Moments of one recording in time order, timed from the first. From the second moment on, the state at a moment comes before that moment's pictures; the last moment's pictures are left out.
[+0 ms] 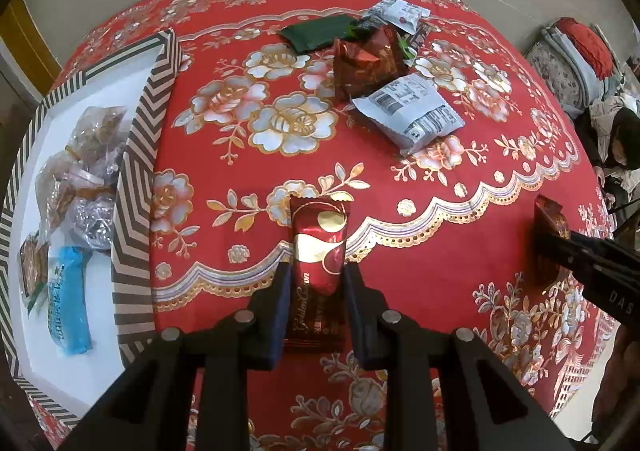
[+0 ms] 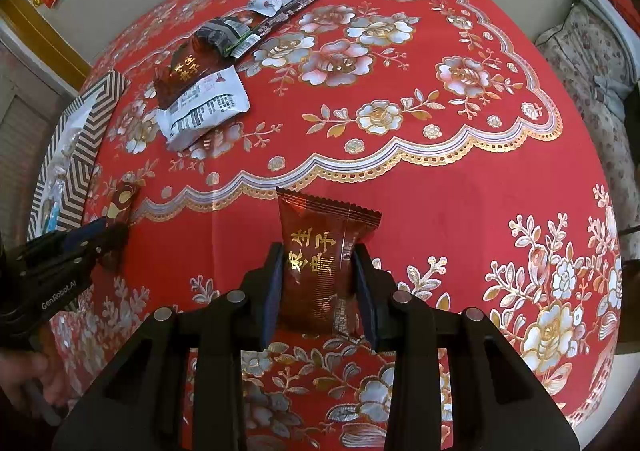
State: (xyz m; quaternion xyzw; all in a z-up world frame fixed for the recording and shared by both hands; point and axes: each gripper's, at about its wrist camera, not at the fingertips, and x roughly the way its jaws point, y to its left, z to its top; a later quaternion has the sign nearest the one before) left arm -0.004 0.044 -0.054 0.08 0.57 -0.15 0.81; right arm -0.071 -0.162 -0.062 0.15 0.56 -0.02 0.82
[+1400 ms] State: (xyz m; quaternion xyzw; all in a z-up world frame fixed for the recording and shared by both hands) left arm -0.003 0.045 -0.053 0.08 0.57 -0.16 0.80; right arm -0.071 -0.159 -0.060 0.14 0.56 -0.02 0.82
